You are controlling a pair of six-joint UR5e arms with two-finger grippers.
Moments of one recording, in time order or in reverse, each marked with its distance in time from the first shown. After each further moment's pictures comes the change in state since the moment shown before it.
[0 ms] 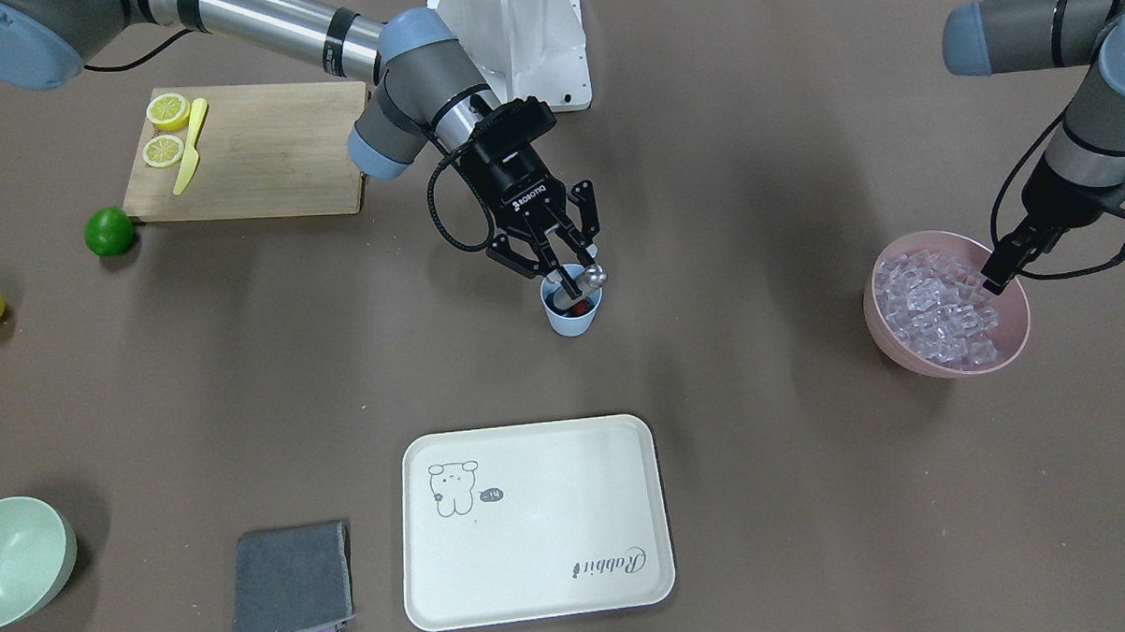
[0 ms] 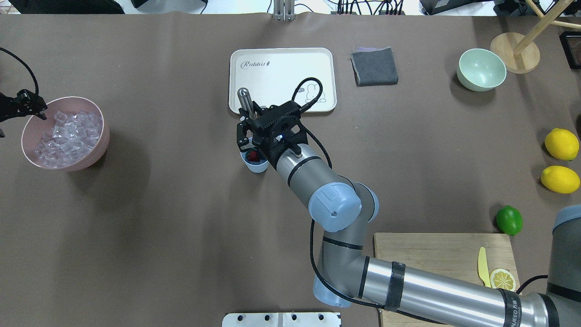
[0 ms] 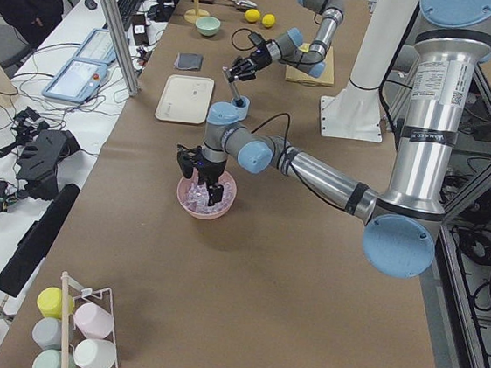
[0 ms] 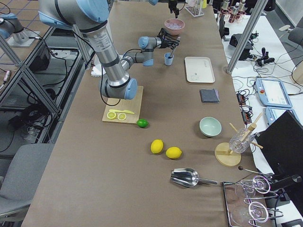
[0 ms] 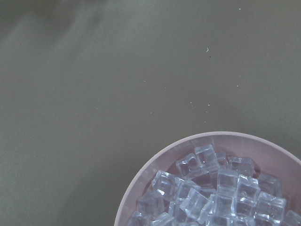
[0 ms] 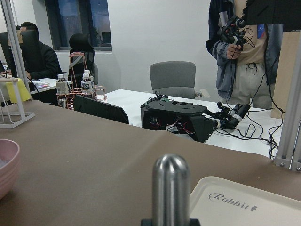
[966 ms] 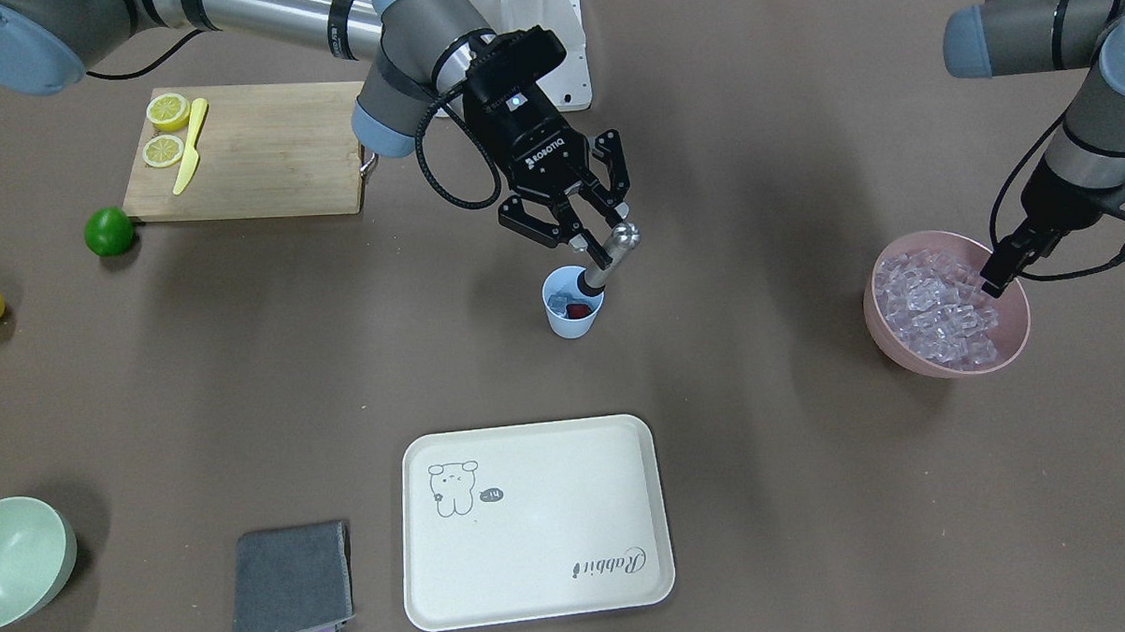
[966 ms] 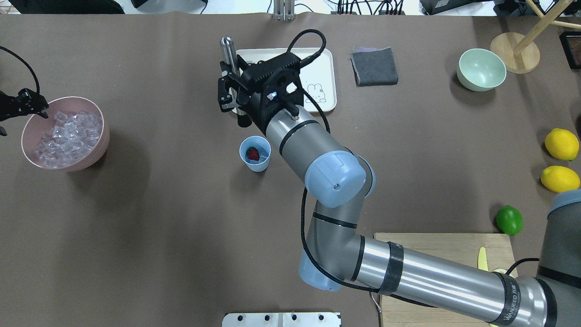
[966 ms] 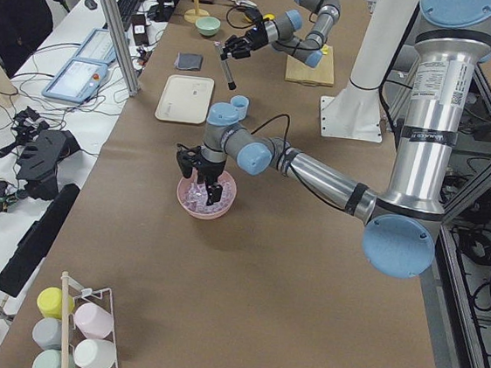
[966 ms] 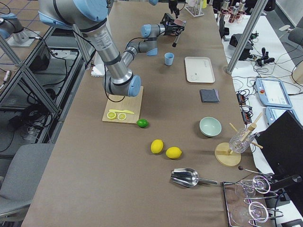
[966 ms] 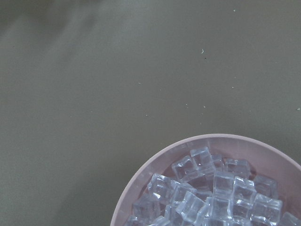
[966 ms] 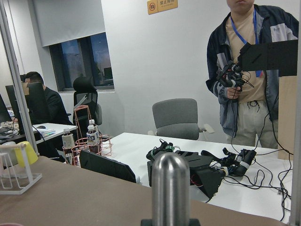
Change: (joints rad) left arm 0.000 0.000 0.003 -0.029 0.000 -0.001; right arm 0.076 0.062 0.148 -0.089 0.012 0.033
